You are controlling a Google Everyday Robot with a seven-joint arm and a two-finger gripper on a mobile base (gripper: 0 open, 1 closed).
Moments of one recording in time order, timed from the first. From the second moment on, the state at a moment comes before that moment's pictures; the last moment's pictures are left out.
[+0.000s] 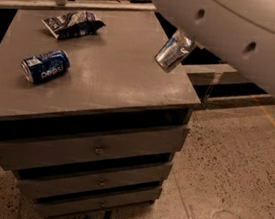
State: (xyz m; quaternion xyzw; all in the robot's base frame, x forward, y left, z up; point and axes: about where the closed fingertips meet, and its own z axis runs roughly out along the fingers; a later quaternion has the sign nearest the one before) arm 0.614 -0.115 1.010 -0.82 0.36 -0.45 0.08
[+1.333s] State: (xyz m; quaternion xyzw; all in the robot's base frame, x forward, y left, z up) arm 0.639 -0.098 1.029 -0.78 0.11 -0.61 -0.01
